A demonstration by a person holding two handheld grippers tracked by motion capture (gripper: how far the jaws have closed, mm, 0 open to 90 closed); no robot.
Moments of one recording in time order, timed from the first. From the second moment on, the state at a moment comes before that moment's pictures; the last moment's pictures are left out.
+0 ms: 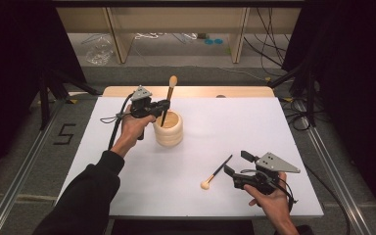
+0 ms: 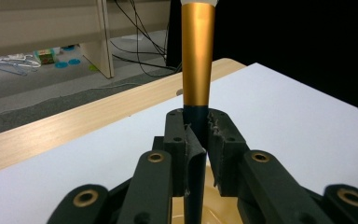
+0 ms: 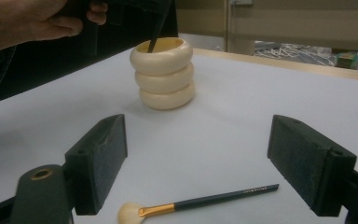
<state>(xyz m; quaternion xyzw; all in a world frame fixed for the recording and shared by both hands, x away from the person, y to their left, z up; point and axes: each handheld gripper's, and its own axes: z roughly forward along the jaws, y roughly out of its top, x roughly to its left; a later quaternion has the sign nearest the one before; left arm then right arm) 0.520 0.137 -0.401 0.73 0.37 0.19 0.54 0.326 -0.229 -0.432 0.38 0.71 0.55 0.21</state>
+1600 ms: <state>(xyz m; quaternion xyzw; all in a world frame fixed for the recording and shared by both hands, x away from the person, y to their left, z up) 0.513 0.141 -0.419 0.75 0.38 0.18 0.51 0.326 -0.229 -0.432 0.38 0.72 0.55 0.21</state>
